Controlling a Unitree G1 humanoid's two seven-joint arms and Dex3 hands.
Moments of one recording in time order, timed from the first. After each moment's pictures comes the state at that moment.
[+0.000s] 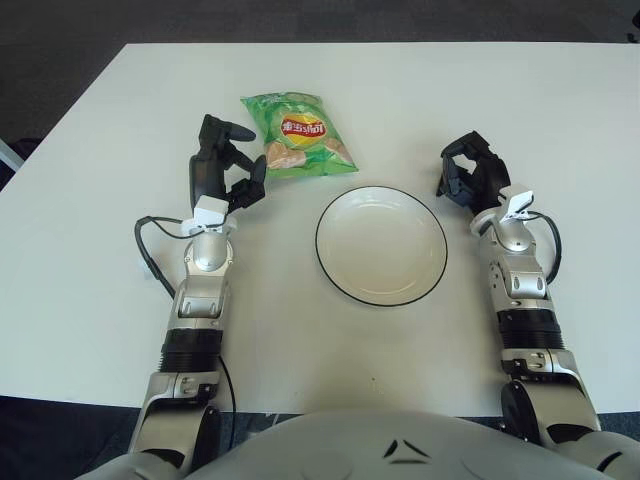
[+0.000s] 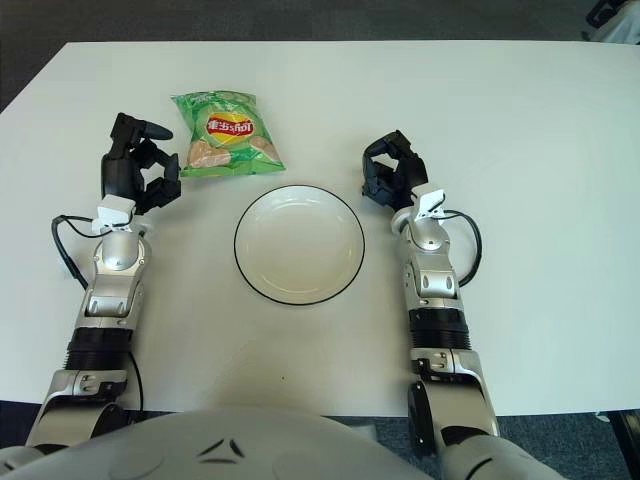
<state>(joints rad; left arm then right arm) -0.18 0.14 0.07 0.05 0.25 -0.43 0.23 -0.30 -0.15 -0.09 0.18 0.09 -0.03 0.03</state>
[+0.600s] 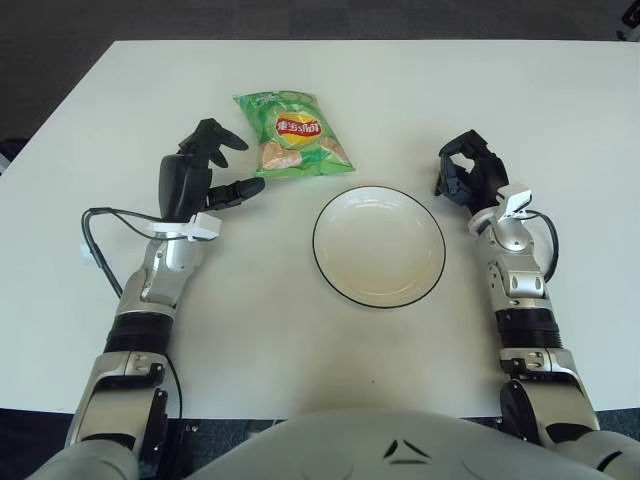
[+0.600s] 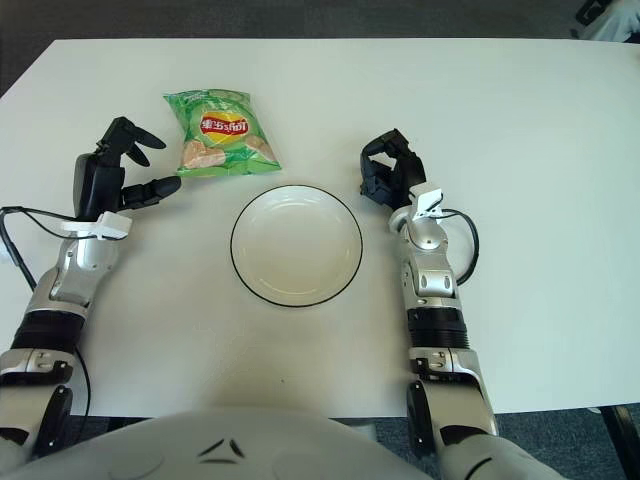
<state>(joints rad) -0.33 0.43 0.07 0.39 0.63 -0.76 0.54 -0.30 -0.15 -0.08 0.18 0.09 -0.04 0.03</state>
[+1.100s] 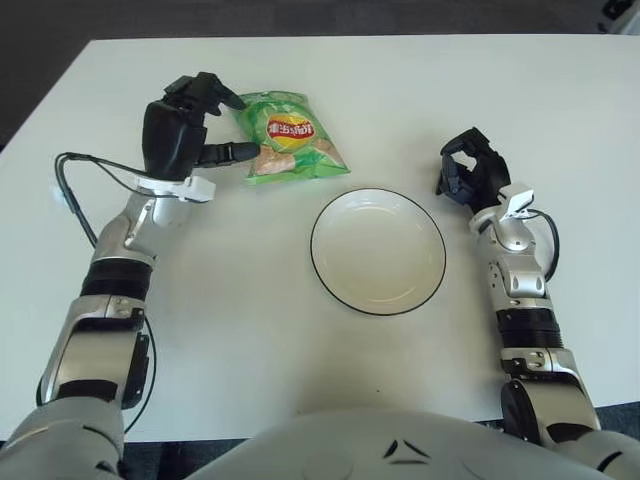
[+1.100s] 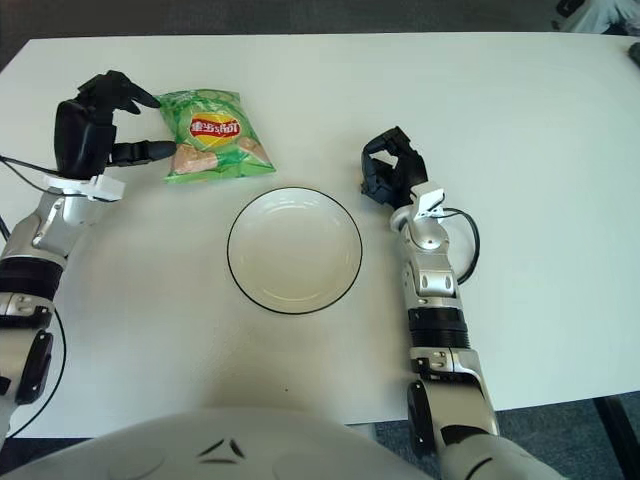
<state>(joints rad) -0.60 0.60 -0.03 0.61 0.82 -0.83 0.69 -0.30 -0.15 -0.08 0.18 0.09 -0.06 0.03</state>
